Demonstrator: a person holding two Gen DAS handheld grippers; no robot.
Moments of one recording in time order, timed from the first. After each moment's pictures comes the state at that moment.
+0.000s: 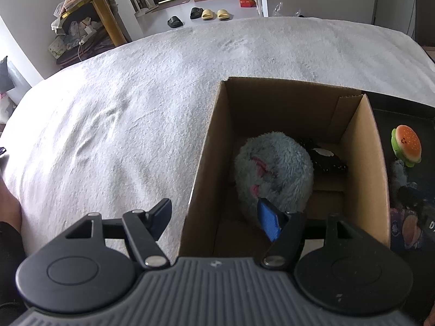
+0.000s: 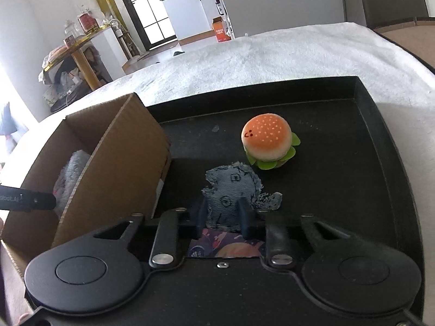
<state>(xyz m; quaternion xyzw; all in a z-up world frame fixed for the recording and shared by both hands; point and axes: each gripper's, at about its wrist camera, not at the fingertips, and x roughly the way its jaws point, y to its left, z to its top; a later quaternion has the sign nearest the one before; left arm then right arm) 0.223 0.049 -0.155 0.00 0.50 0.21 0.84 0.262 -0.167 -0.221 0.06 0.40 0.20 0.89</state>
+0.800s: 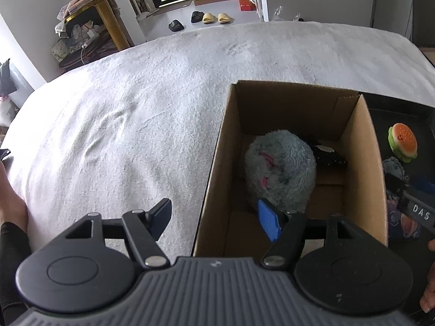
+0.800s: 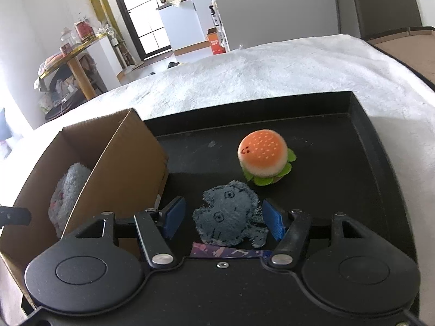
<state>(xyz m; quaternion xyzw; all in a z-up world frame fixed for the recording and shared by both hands) 0.205 0.054 -0.140 0.01 0.49 0.21 0.85 0.270 -0.161 -0.222 0.05 0.38 0.19 0.91</state>
